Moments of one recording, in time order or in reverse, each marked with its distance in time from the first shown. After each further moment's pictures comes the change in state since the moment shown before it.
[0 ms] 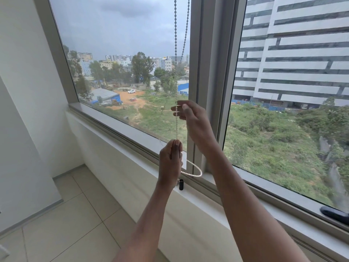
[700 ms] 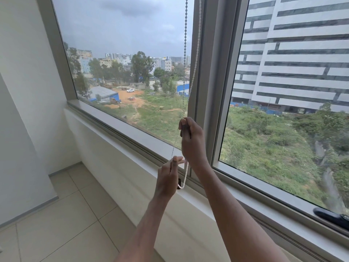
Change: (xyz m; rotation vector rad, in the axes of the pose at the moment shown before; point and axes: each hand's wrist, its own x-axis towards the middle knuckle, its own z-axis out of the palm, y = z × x) left_hand -0.031 -0.038 -0.016 0.341 -0.049 -0.075; right_hand -0.036 0.045 0.015 -0.126 0.157 -0.106
